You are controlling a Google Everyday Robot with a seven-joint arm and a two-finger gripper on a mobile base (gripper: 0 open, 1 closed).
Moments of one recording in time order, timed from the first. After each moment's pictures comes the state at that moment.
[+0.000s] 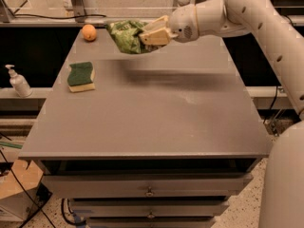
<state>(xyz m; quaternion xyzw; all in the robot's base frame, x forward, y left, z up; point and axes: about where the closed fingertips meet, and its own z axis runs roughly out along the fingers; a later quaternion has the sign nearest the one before) 0.691 0.003 0.944 -0.55 0.60 0.34 0.47</state>
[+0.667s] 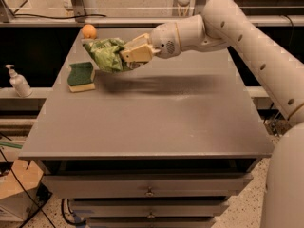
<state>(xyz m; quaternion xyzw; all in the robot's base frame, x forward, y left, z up) 0.645 0.058 0.915 -0.55 0.58 0.43 0.42</state>
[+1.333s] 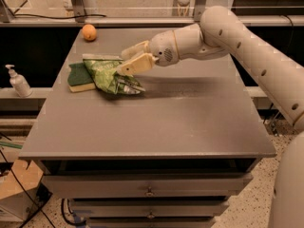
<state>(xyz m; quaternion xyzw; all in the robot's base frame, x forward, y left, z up) 0.636 0.063 0.894 -0.53 0.61 0.43 0.40</state>
